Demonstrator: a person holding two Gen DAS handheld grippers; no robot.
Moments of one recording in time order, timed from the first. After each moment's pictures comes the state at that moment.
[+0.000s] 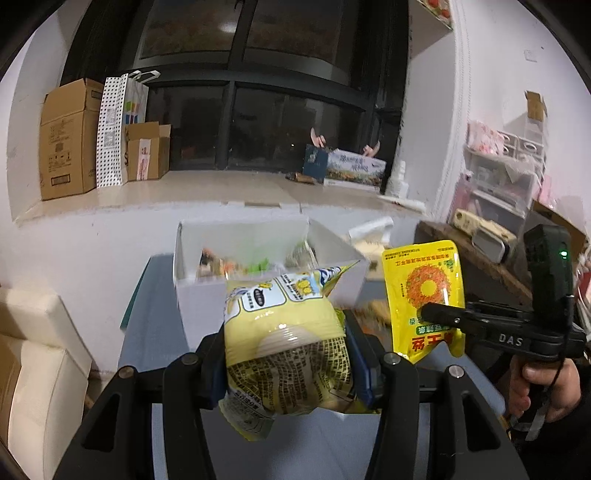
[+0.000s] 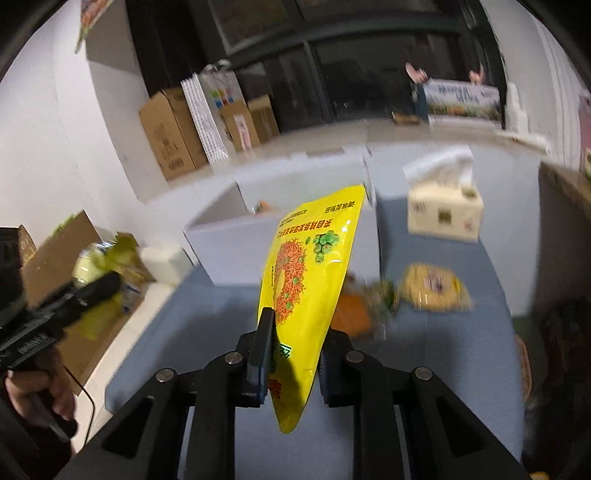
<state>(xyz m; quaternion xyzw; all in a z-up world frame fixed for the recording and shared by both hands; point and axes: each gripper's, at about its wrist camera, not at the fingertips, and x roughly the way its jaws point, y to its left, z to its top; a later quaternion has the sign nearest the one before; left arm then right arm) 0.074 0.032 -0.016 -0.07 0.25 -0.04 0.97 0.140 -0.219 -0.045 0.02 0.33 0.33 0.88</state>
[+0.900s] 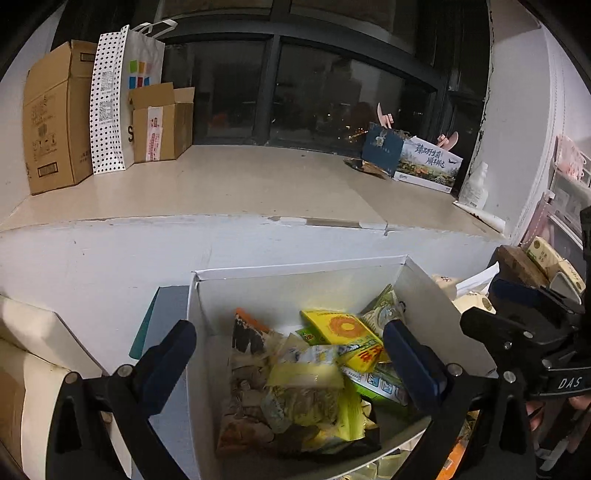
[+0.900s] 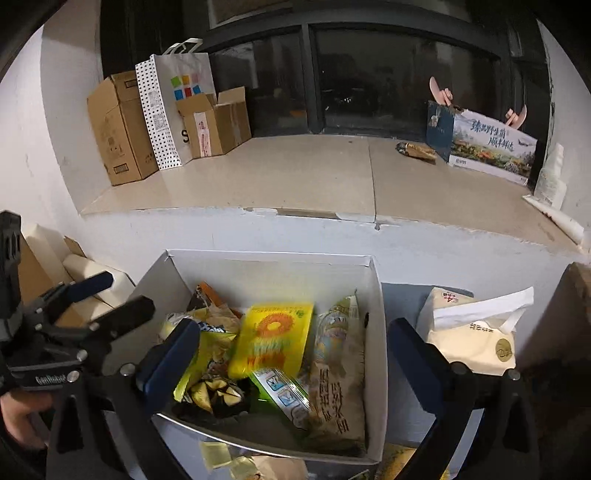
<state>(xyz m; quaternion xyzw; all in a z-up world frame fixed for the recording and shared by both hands) 0.297 0.108 -0.019 -0.09 0.32 0.03 0.94 0.332 -0.108 -0.013 -0.05 0.35 0.27 0.90</state>
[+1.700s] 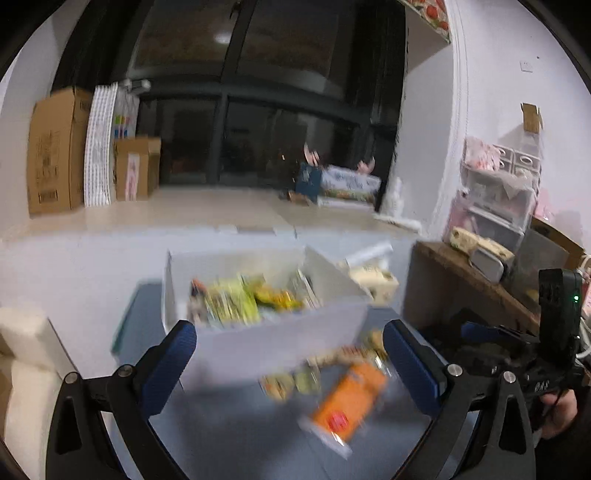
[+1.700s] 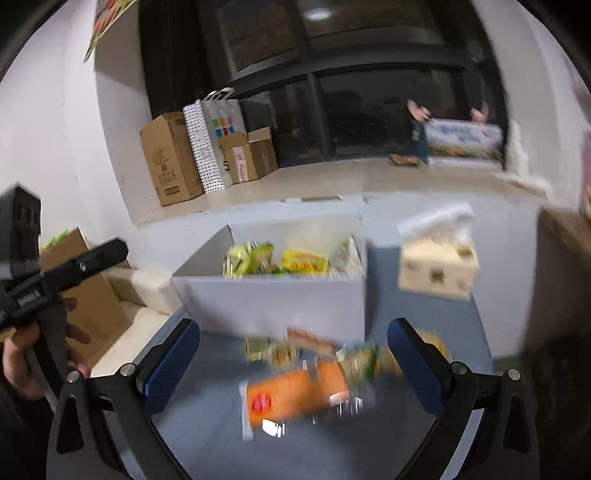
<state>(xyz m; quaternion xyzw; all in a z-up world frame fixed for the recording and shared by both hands) 0.094 0.035 -0.010 -0.08 0.23 -0.06 0.97 0.148 -0.243 -0.045 0.04 0.29 0.32 0.90</state>
